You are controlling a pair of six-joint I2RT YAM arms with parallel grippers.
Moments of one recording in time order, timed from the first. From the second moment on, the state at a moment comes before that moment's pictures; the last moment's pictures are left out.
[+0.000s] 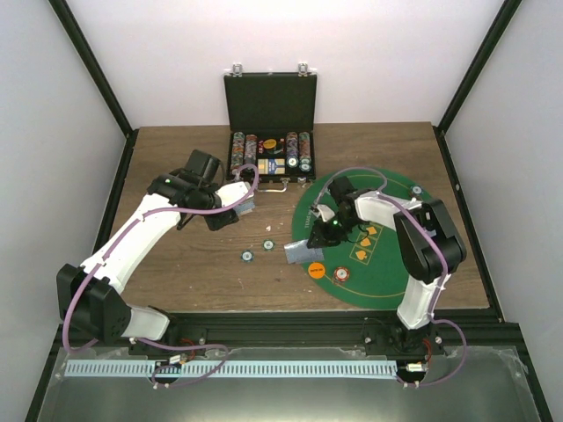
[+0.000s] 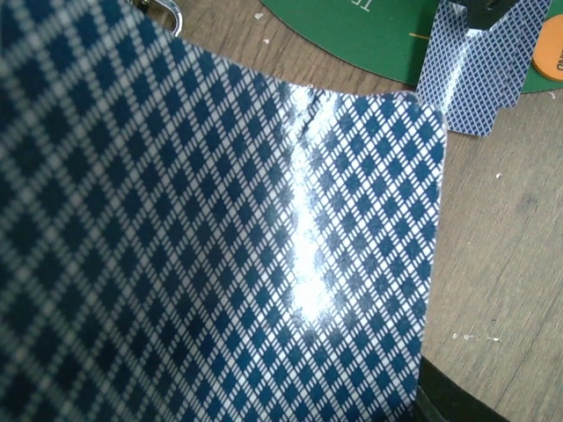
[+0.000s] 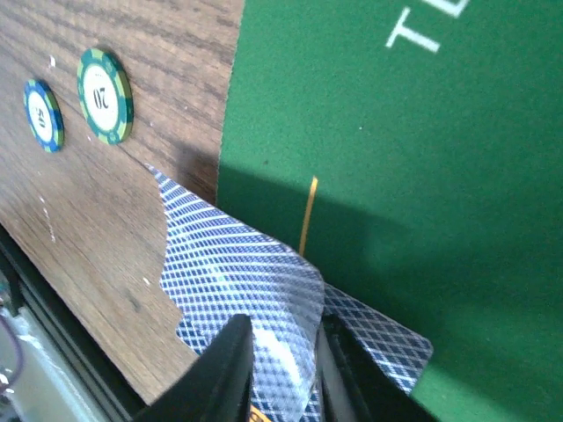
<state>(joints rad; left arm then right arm) -0.43 1.38 1.26 -0.97 0.21 0.66 0.41 1.82 1.06 -0.65 -0.63 0.10</state>
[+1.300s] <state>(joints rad) -0.43 1.38 1.30 -1.03 0.28 0.66 0.56 1.75 1.28 0.01 -1.07 0.47</state>
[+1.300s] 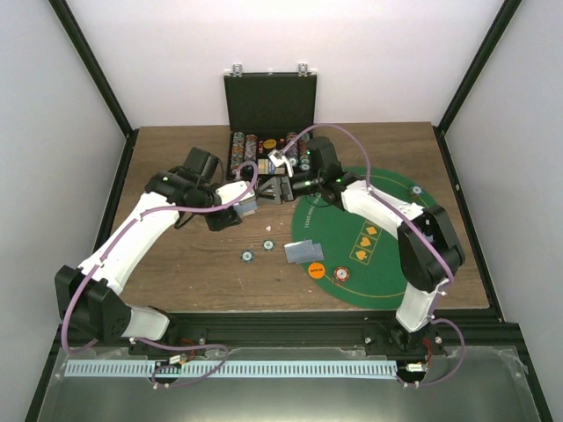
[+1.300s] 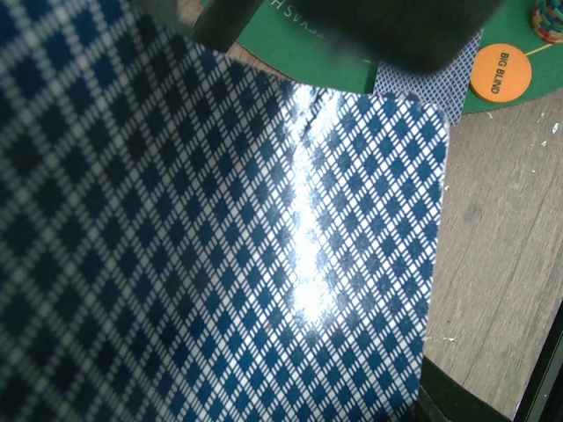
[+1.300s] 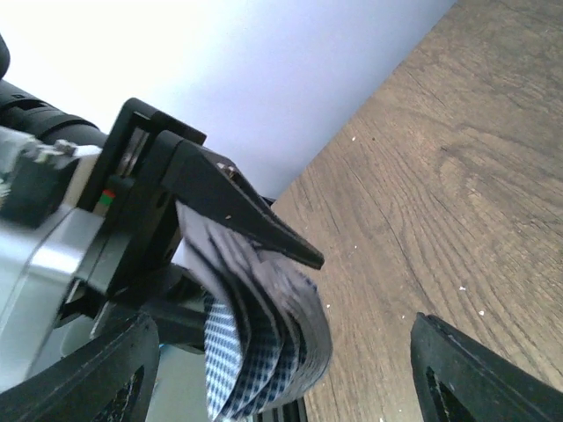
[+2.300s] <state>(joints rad) -0.42 1.39 1.30 -1.03 0.27 0.65 0.60 1.76 1.38 -0.24 -0.86 0.31</state>
